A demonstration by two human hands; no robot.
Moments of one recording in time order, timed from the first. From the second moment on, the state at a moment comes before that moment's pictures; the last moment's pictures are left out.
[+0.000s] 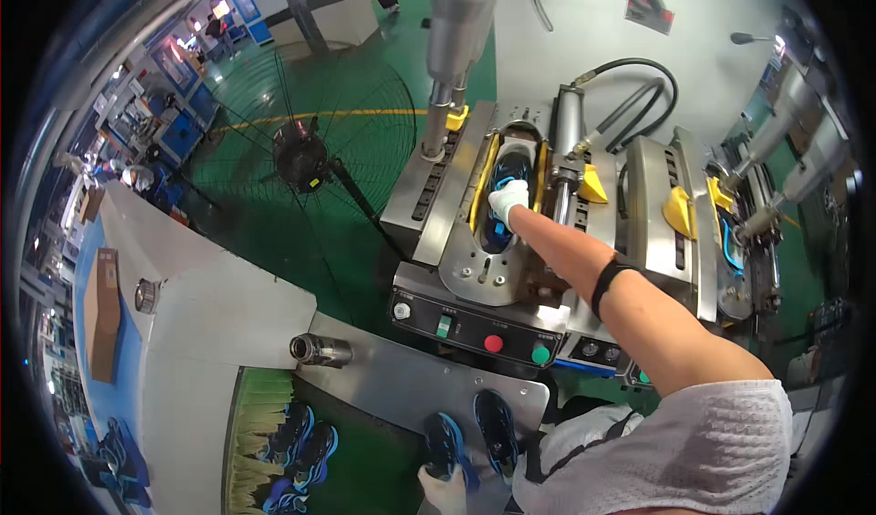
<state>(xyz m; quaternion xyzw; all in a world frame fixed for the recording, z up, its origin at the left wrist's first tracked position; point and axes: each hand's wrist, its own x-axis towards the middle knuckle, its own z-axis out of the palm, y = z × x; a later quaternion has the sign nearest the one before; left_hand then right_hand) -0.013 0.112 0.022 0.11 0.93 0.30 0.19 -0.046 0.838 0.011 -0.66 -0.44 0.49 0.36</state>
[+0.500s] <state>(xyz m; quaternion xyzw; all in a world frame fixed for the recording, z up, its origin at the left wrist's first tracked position) 0.088 0.038 -0.025 0.04 0.89 0.42 0.19 -0.042 0.762 0.100 -0.46 -0.71 0.49 0.20</state>
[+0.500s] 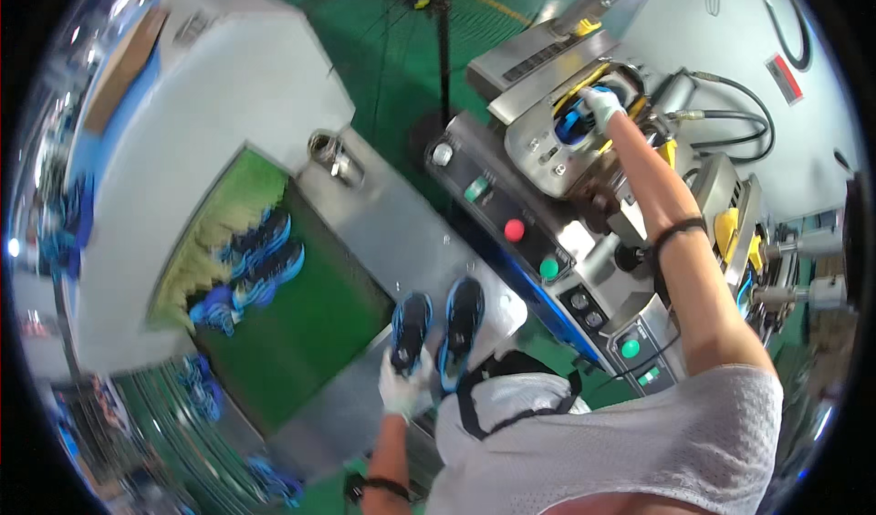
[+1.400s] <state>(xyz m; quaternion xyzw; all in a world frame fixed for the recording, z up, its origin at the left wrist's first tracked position) 0.011 -0.059 -0.090 0.20 0.79 0.43 0.38 0.100 0.125 -0.040 -0.57 -0.73 0.35 0.13</state>
